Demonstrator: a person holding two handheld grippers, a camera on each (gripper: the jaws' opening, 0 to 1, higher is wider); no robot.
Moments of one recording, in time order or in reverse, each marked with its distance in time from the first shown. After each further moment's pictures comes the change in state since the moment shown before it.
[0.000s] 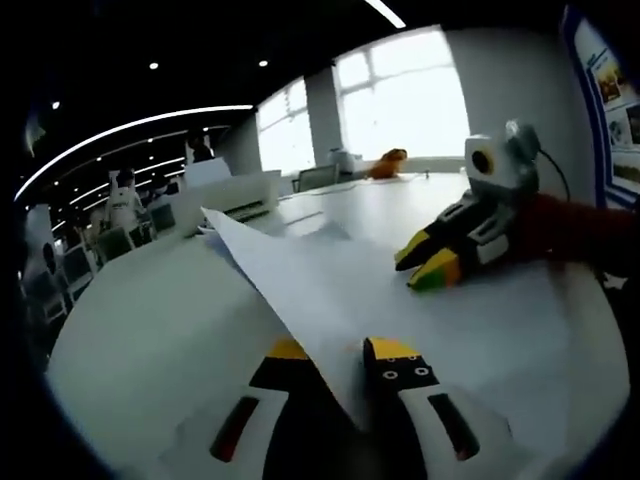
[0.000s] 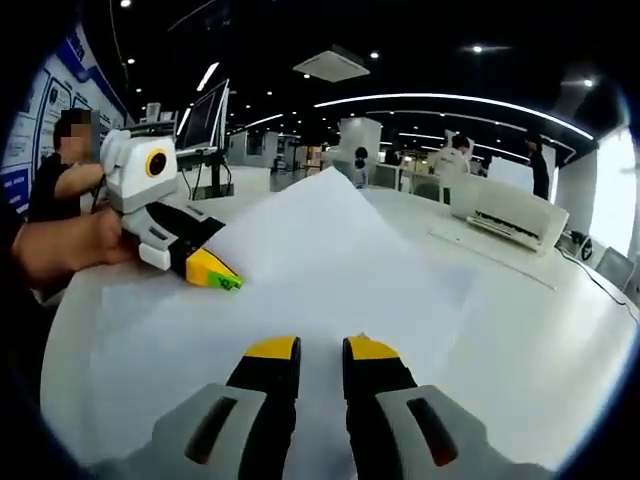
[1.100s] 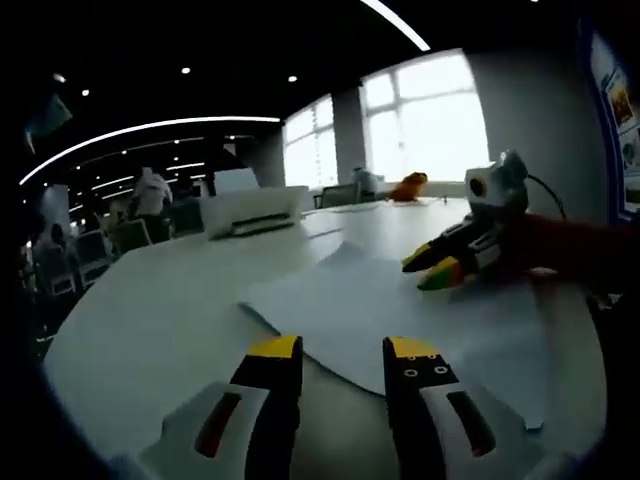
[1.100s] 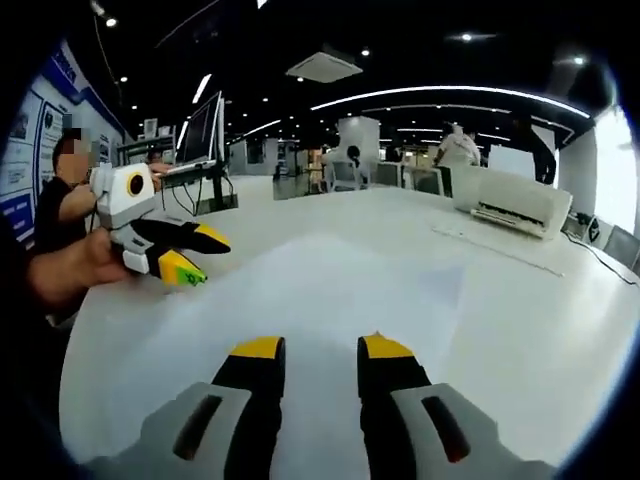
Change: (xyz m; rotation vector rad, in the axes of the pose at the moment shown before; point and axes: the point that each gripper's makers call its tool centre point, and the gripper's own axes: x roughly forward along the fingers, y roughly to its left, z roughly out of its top) left arm -0.043 0.014 0.001 -0.118 -0.078 0.048; right arm -0.005 0.002 0.017 0.111 -0.056 0.054
